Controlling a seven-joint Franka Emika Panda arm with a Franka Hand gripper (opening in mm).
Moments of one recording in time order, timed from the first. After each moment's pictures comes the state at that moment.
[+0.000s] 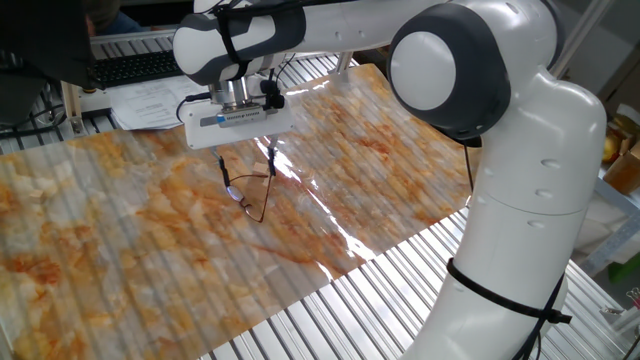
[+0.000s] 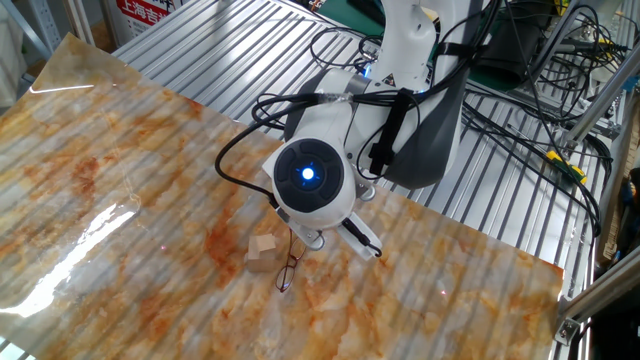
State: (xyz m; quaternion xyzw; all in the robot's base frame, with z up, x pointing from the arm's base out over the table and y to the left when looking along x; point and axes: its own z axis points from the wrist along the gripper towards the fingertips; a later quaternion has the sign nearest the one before) arm 0.500 0.075 0.192 -0.13 -0.96 0.07 0.24
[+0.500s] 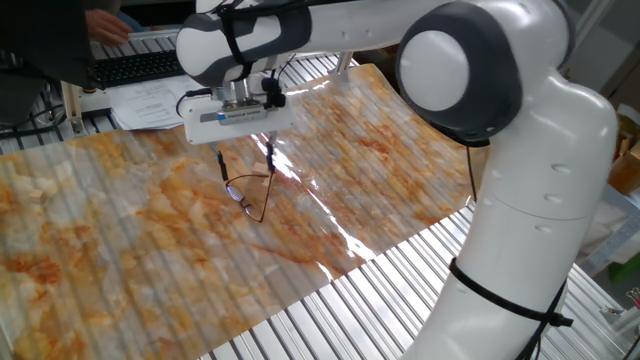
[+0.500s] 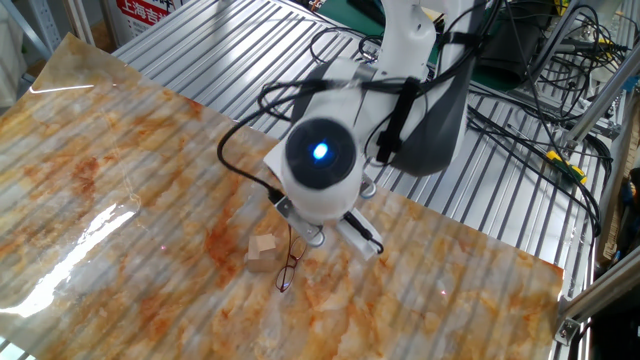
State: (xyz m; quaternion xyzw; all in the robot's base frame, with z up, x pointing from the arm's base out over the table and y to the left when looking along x) arm 0.511 0.074 0.198 -0.13 -0.97 0.07 0.19
